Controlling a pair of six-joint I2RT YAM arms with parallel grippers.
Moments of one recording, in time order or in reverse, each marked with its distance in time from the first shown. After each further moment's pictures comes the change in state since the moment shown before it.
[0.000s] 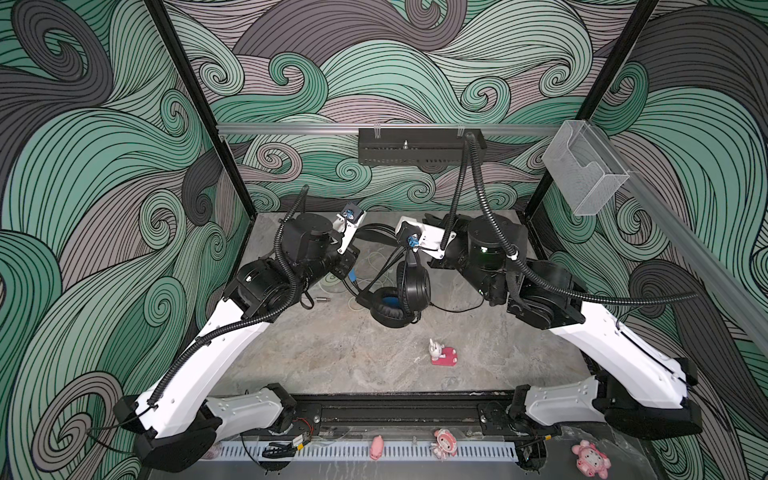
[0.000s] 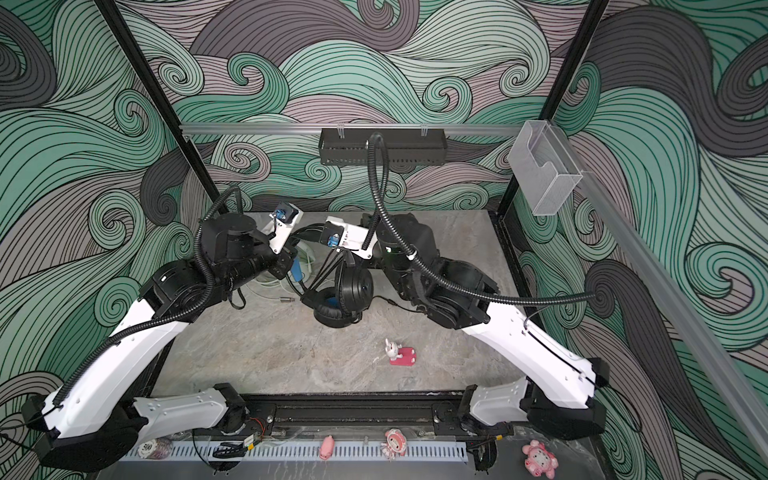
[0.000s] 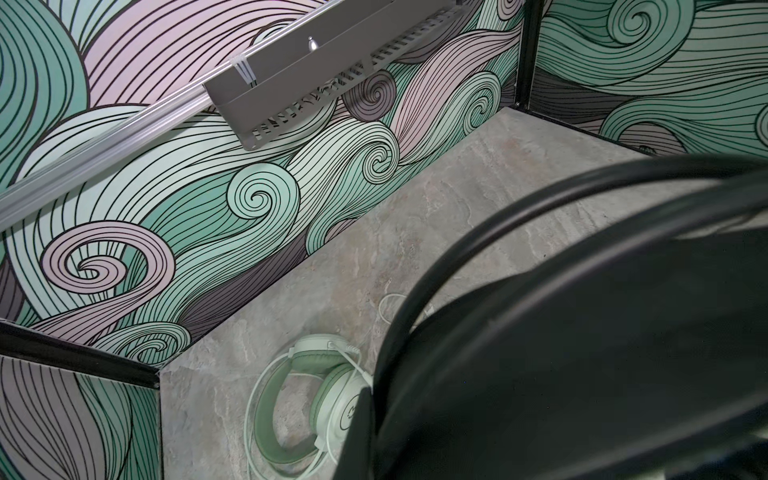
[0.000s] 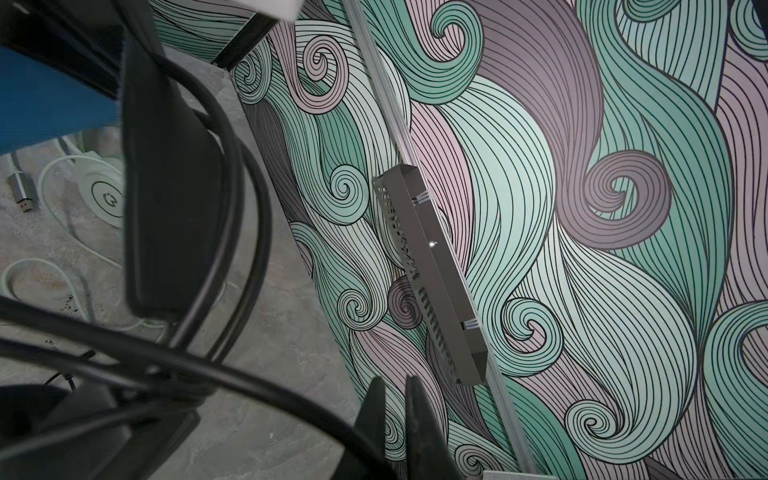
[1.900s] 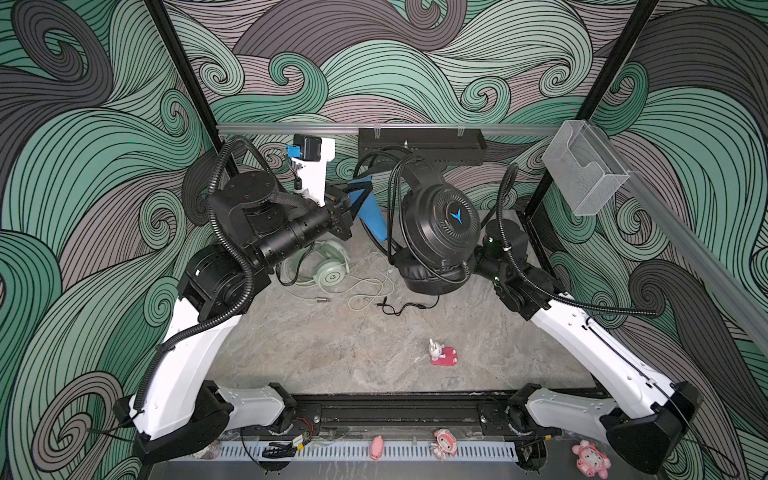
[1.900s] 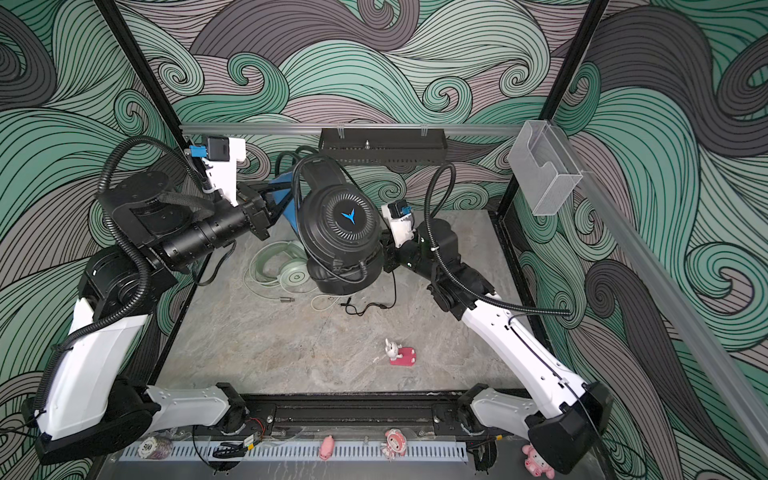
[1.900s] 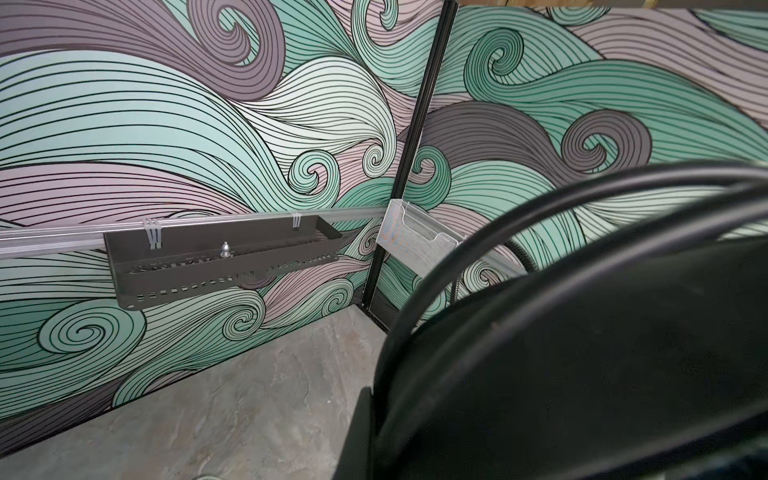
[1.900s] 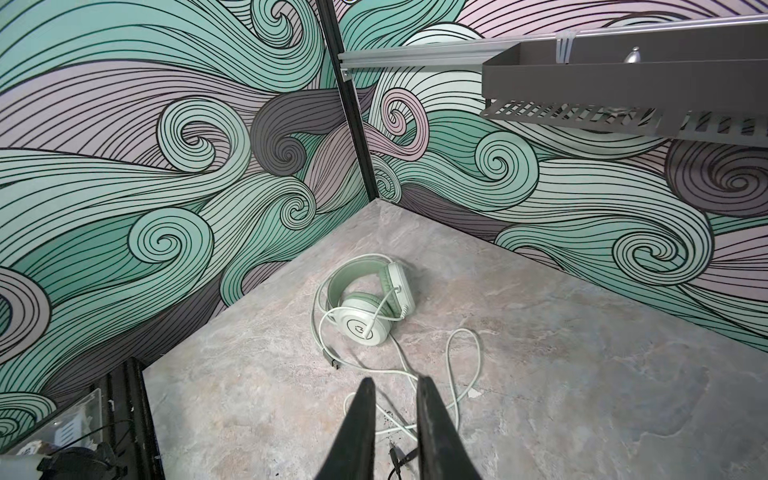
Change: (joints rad) left arm 0.000 0.117 0.460 0.136 0.319 -0.469; right arm -0.447 -0.126 -0.558 0.459 -0.845 1.005
